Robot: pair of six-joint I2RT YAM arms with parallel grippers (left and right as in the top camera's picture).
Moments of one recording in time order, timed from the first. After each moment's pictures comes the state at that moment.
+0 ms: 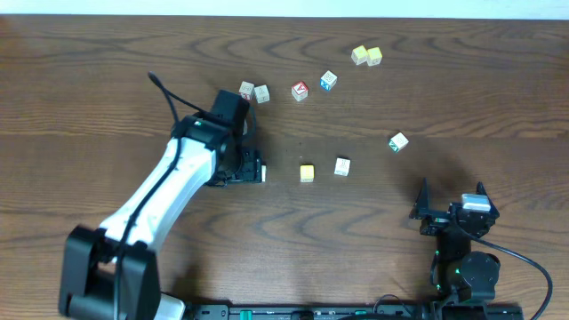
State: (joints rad) left arm -0.35 1.63 1.15 -0.94 0.10 -0.38; right arm 0.00 0.01 0.01 -0.06 0.12 -0.03
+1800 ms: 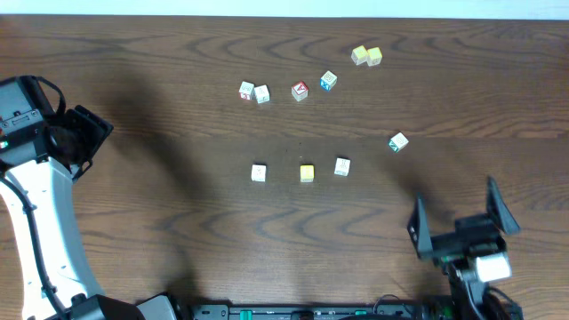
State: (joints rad) left arm 0.44 1.42 1.32 -0.96 0.06 -0.56; right arm 0.00 0.01 0.01 0.77 -0.30 -0.01
